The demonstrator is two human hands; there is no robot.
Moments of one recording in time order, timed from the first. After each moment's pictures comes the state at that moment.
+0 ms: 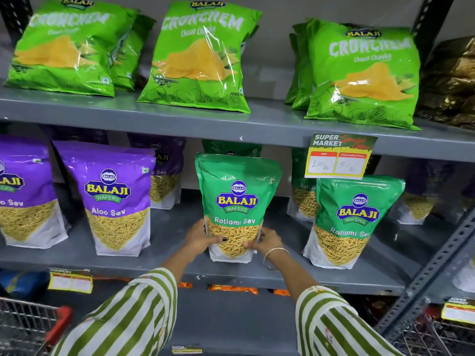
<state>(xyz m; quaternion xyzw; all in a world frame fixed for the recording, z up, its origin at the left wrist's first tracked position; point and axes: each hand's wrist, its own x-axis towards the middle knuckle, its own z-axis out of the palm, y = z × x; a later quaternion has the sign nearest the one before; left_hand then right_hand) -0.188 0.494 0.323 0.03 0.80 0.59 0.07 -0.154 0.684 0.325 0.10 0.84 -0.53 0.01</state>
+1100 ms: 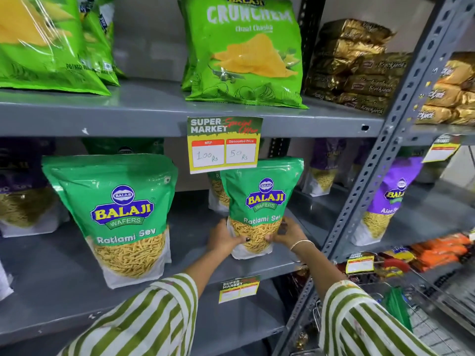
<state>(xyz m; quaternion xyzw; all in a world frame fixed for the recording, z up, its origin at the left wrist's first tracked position) -0.167 0.745 0.321 0.14 0.84 0.51 0.13 -0.091 0.913 0.339 0.25 0.80 -0.54 -0.07</state>
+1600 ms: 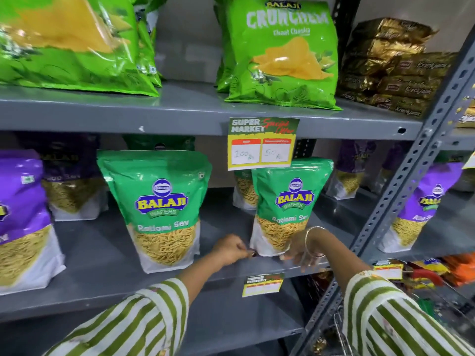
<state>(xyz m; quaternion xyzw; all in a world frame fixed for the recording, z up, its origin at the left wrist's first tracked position) -0.155 0.685 0.319 0.20 0.87 0.40 0.21 -0.101 0.871 0.376 0.26 0.86 -0.25 0.35</state>
